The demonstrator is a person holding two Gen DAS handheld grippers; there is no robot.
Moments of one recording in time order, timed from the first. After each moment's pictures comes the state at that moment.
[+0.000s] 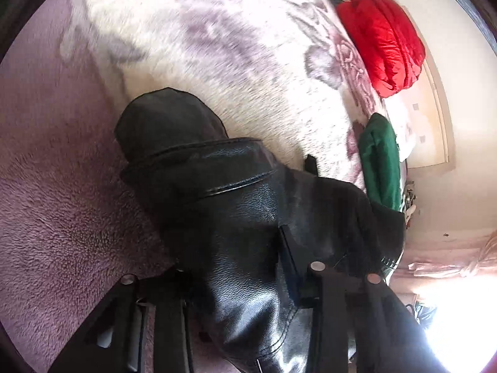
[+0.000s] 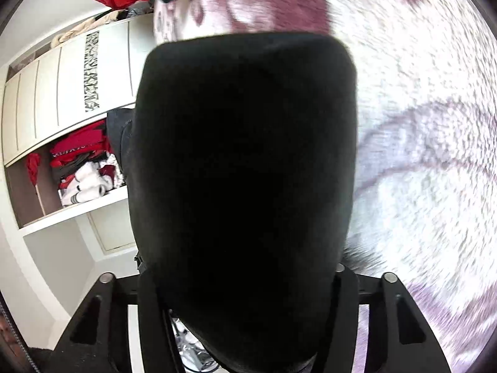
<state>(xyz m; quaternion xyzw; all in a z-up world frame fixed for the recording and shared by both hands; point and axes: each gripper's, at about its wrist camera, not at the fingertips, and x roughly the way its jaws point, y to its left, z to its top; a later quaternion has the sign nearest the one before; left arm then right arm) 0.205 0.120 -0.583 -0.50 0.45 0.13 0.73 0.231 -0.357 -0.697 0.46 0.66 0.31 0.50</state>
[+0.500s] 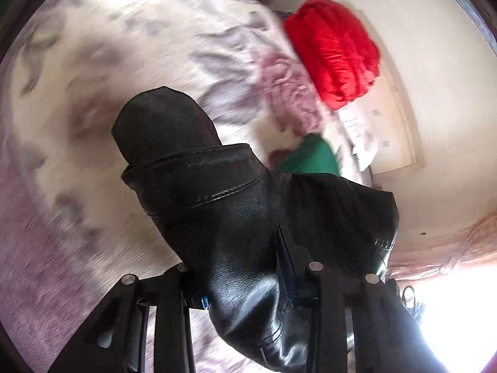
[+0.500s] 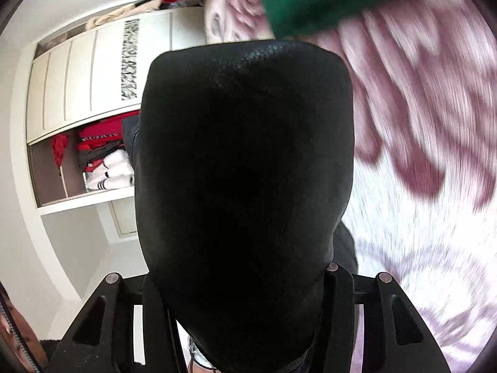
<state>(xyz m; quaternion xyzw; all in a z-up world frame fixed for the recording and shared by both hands) 0.308 0.106 -0.464 -0.49 0.39 0.08 0.78 0.362 -0.369 -0.561 0.45 0.62 0.37 0.52</state>
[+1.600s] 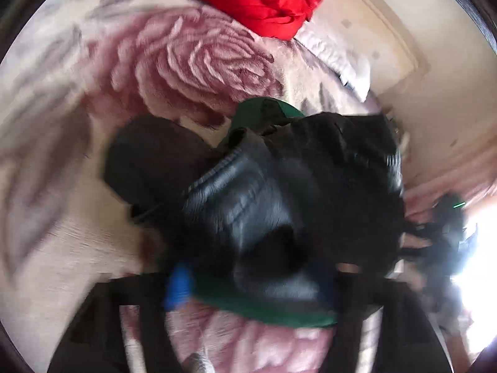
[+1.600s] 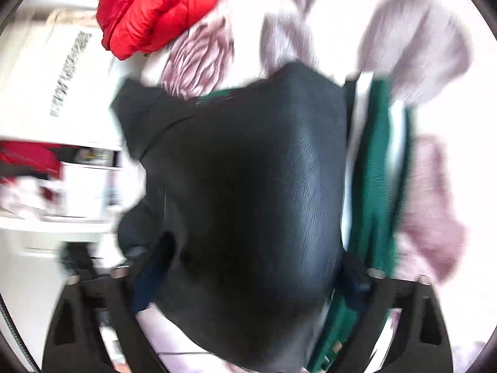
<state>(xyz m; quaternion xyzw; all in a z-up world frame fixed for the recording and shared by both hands) 0.624 0.012 -0.530 -0.26 0.50 -0.01 0.83 0.687 -0.470 -0.552 0.22 0.63 0.22 0.71</state>
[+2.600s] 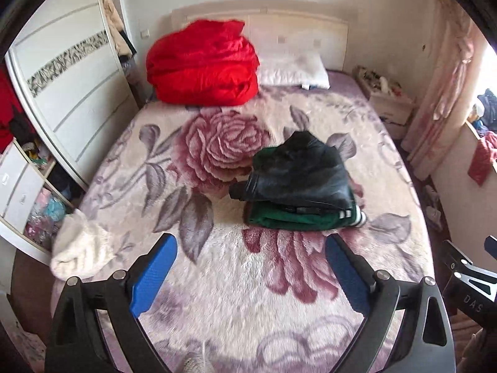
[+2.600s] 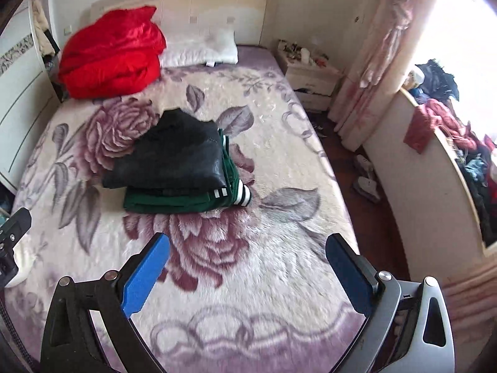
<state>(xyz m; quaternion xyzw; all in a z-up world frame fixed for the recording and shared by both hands) 0.383 -0.015 -0.206 0.03 0.45 0.01 0.89 0.258 -0.367 -0.179 0.01 0.49 -0.17 0.85</state>
